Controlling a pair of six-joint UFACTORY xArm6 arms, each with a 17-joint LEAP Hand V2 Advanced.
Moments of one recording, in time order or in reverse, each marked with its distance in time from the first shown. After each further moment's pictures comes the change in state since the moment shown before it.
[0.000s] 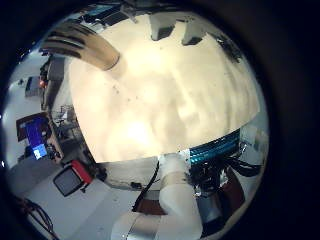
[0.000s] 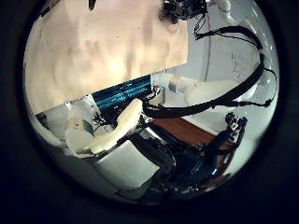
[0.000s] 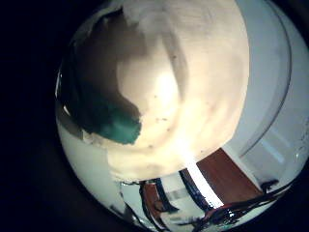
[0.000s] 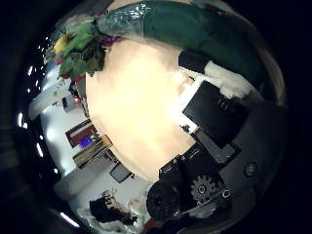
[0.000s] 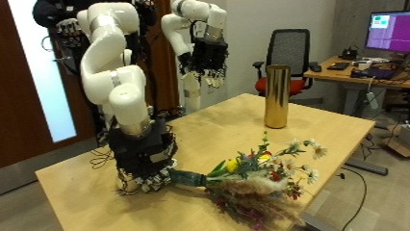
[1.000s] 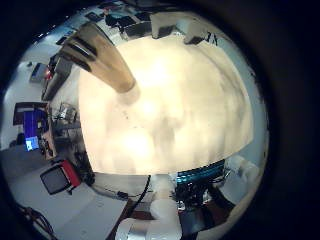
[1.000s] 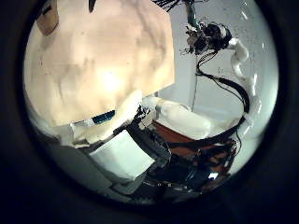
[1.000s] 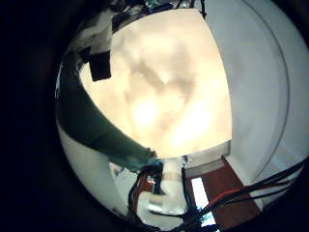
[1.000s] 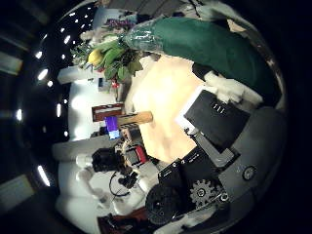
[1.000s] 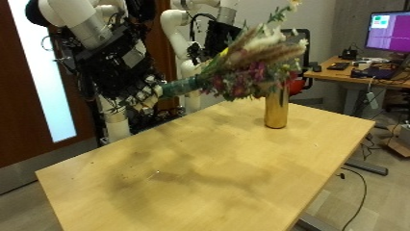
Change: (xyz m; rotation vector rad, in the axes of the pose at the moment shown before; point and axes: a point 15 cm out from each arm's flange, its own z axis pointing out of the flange) left arm -0.021 -0.063 -0.103 0.229 0.124 -0.107; right arm -0.051 0.164 -0.193 0.293 -0.458 -0.398
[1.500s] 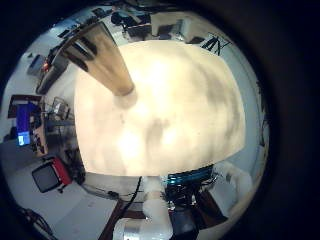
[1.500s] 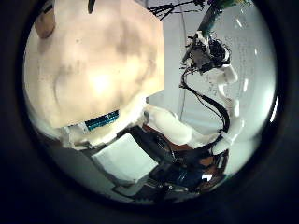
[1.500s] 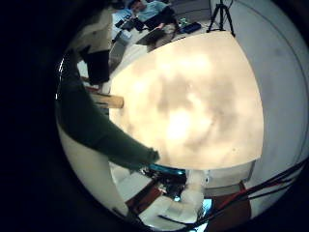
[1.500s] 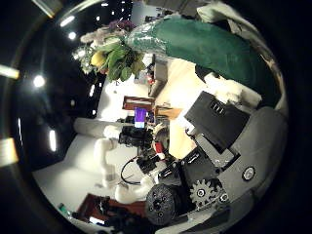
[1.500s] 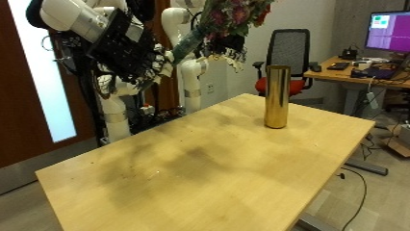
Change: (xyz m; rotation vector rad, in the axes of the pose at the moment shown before) left arm 0.013 -0.015 -0.016 0.052 0.201 -0.016; right arm -0.047 0.045 0.018 -0.012 -0.402 -0.226
